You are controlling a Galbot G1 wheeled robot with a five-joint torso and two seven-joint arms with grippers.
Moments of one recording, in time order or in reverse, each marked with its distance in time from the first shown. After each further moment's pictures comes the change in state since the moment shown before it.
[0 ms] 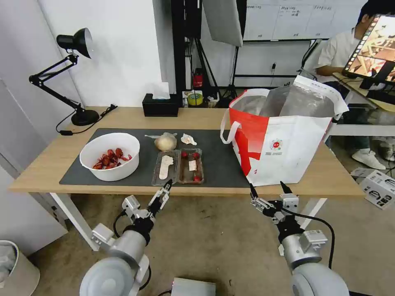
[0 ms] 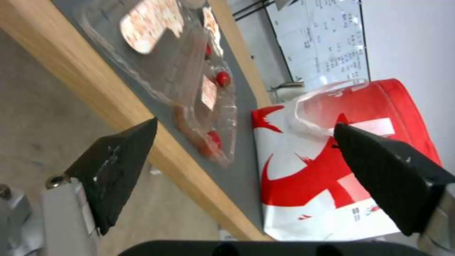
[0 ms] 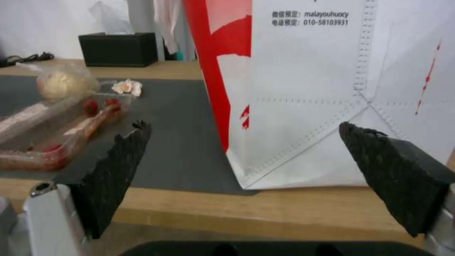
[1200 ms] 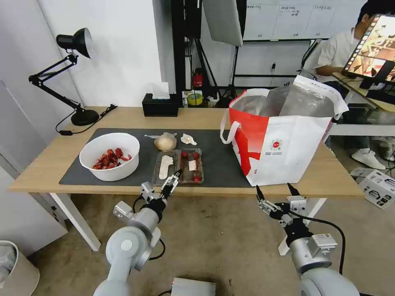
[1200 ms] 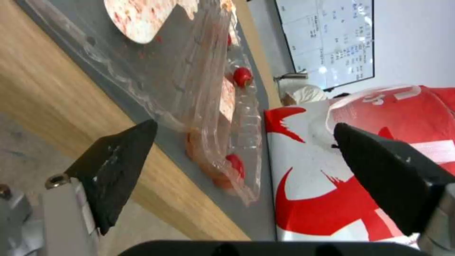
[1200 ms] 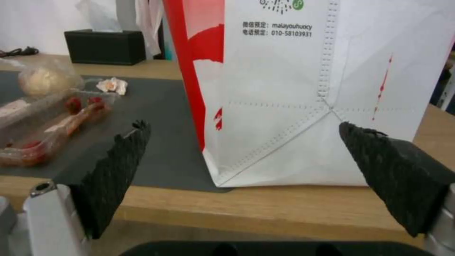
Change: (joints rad) left arm -0.228 0.024 0.031 0.249 -0.079 -0.008 -0.016; right arm -0.039 -0.018 0.051 0.034 0.001 -0.002 0.000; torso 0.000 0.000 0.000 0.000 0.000
